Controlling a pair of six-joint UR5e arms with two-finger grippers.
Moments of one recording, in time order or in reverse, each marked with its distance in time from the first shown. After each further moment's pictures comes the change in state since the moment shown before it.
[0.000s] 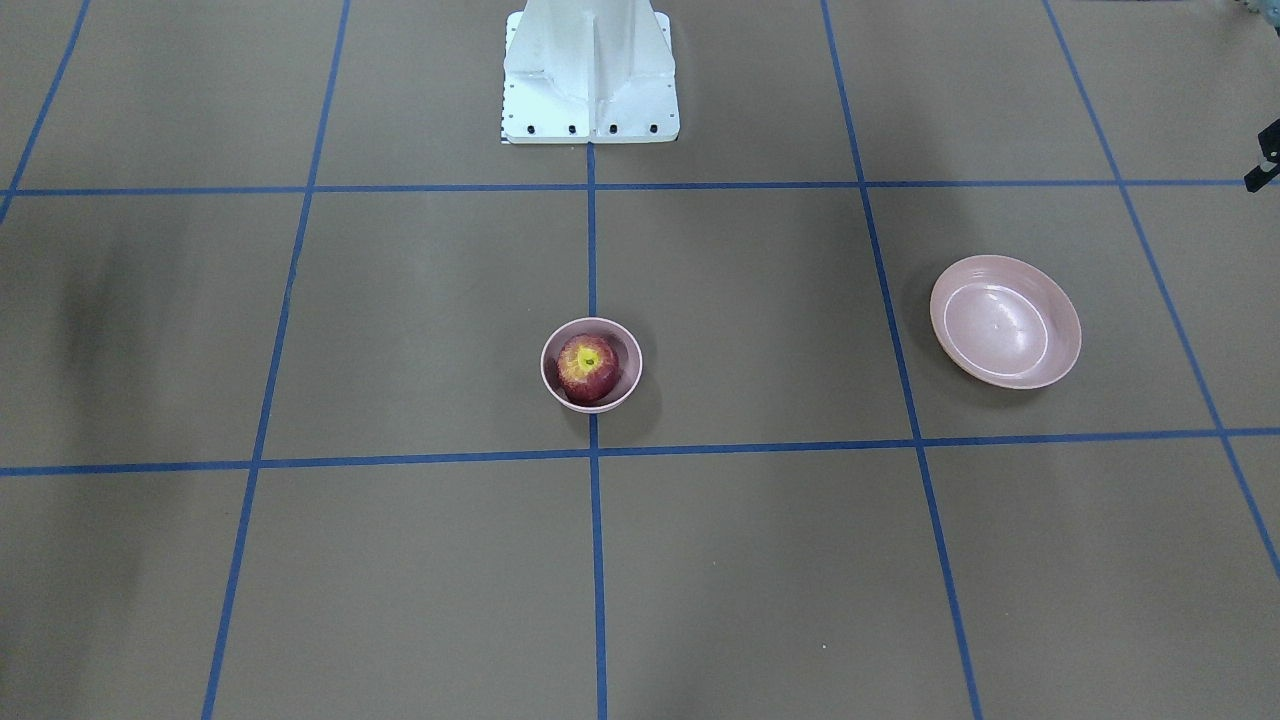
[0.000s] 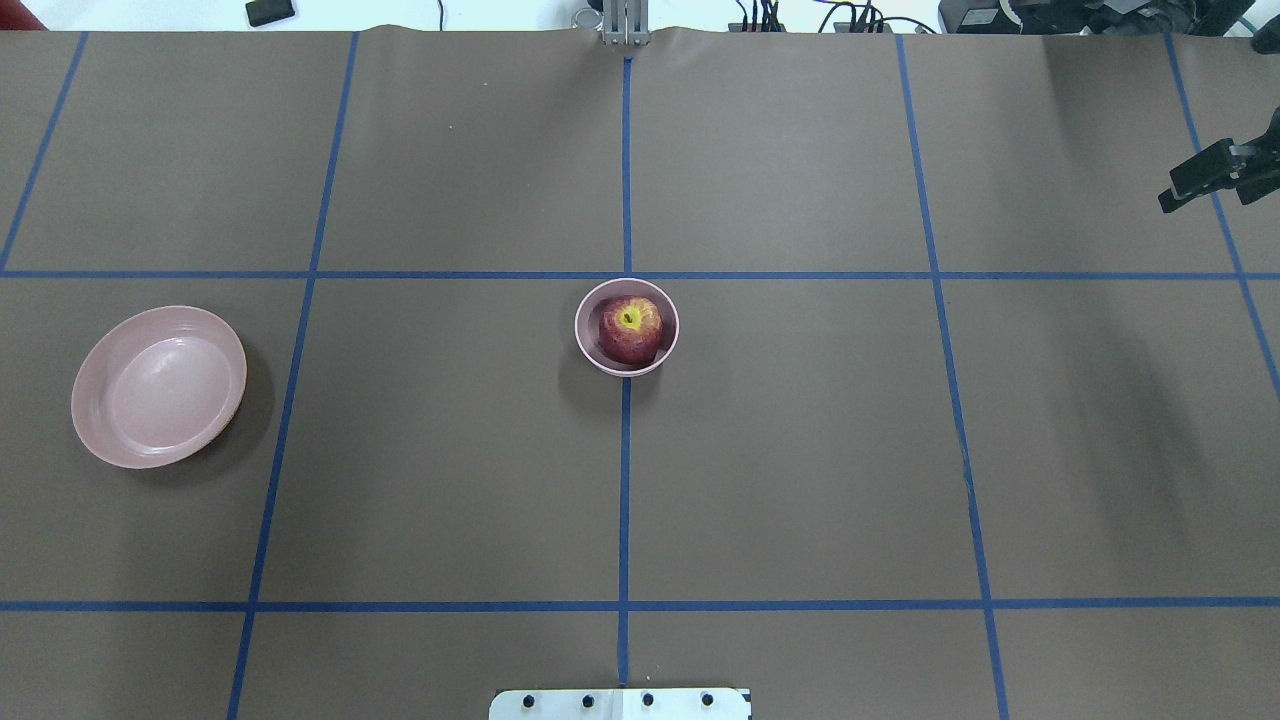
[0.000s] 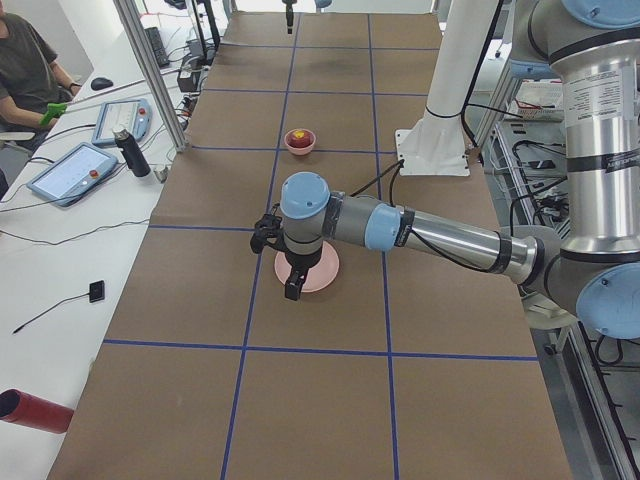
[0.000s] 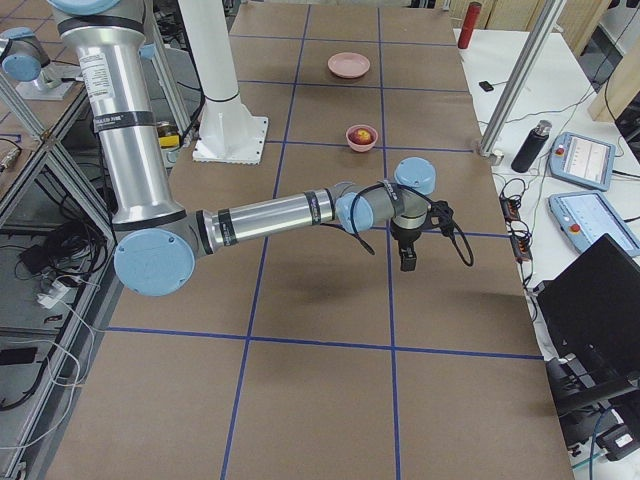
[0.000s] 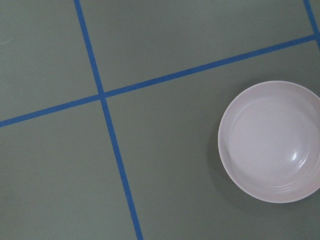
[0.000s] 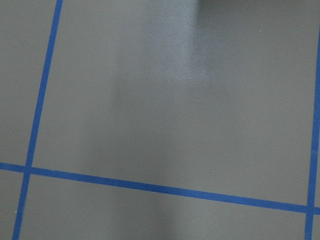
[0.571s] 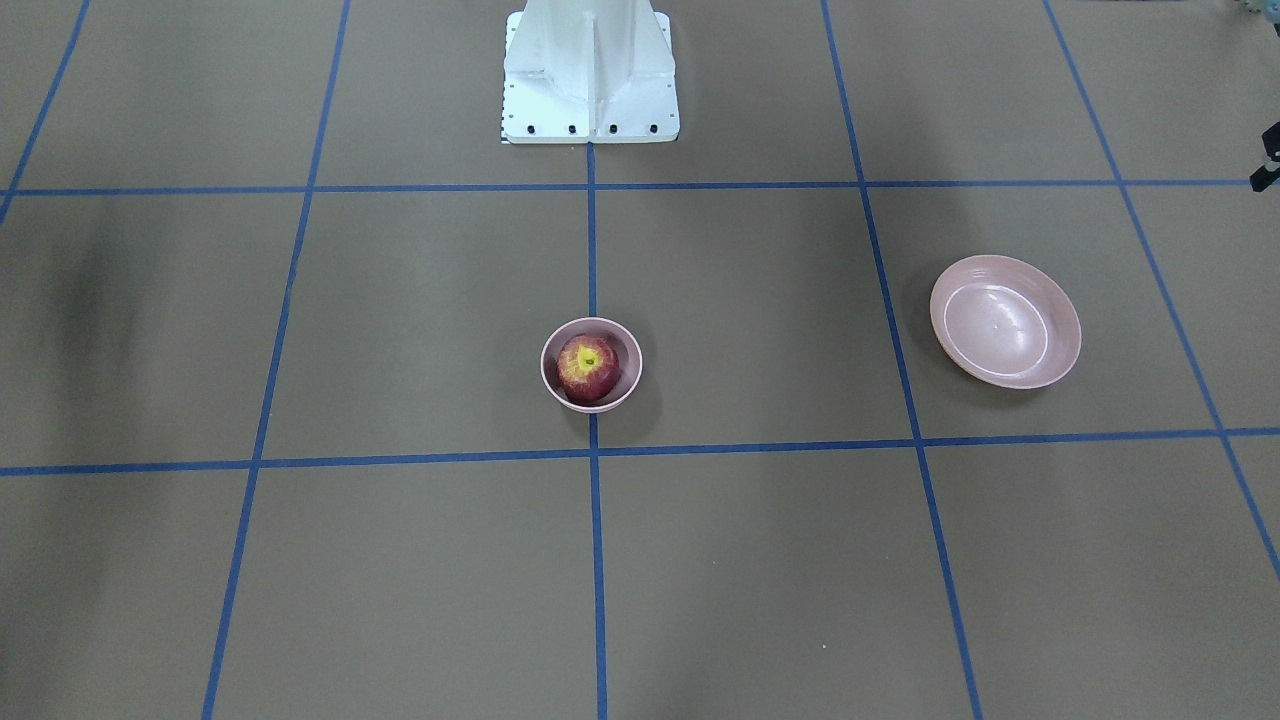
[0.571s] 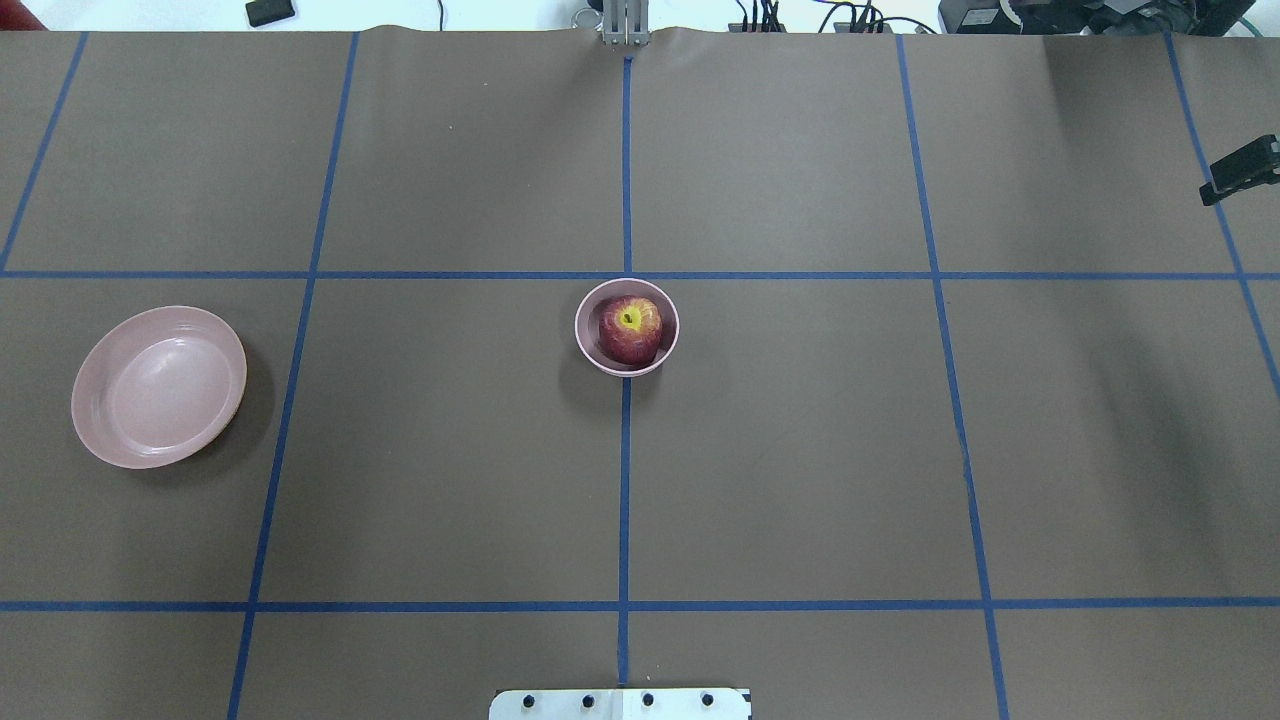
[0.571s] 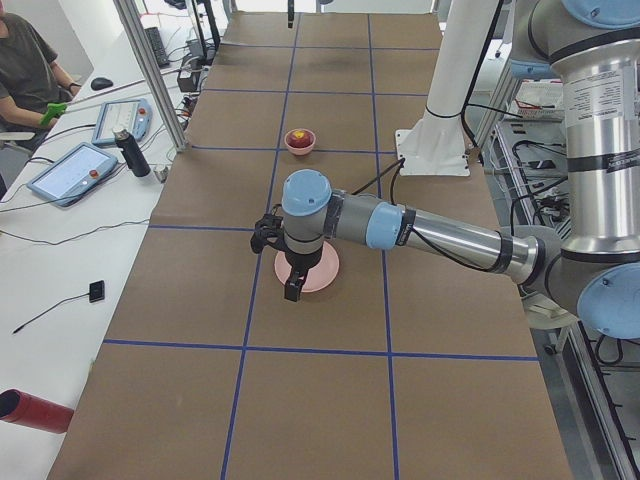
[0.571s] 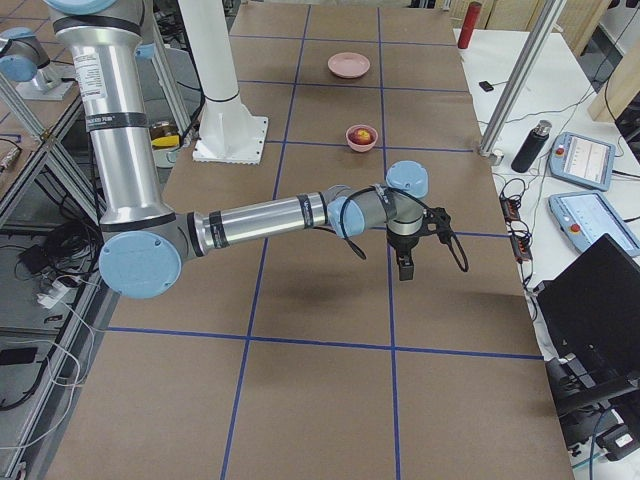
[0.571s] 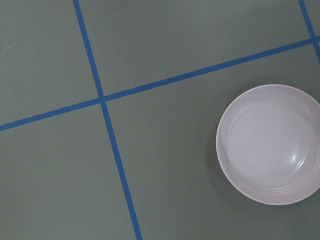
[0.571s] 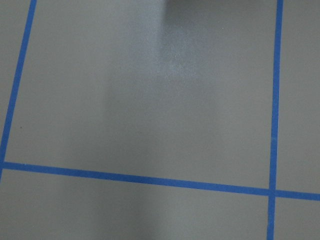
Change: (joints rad) left arm -0.001 0.005 -0.008 0.001 0.043 0.003; right arm 0.038 -0.026 0.011 0.022 -0.063 0.007
